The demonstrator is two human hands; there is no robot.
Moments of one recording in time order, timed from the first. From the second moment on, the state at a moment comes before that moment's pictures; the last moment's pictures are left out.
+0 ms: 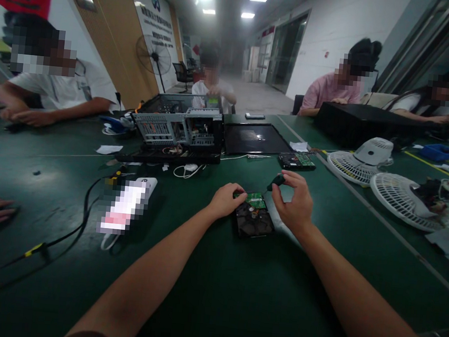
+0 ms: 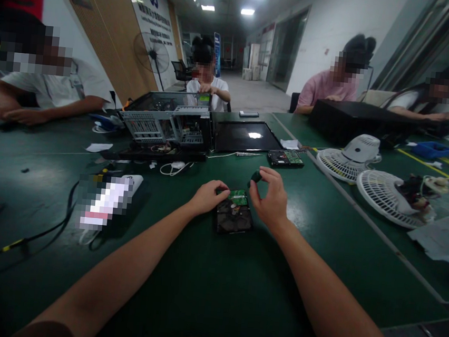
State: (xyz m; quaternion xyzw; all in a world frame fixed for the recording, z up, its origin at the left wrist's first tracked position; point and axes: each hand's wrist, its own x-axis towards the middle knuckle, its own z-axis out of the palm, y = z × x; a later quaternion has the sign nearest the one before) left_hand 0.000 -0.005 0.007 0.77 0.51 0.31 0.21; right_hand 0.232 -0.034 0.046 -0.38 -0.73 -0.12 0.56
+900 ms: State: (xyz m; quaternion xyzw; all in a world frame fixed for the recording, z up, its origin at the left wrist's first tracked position) left_hand 0.000 -0.005 0.009 0.77 0.51 0.30 0.21; right_hand 0.228 -0.038 0.048 -0.37 -0.74 -0.12 0.55
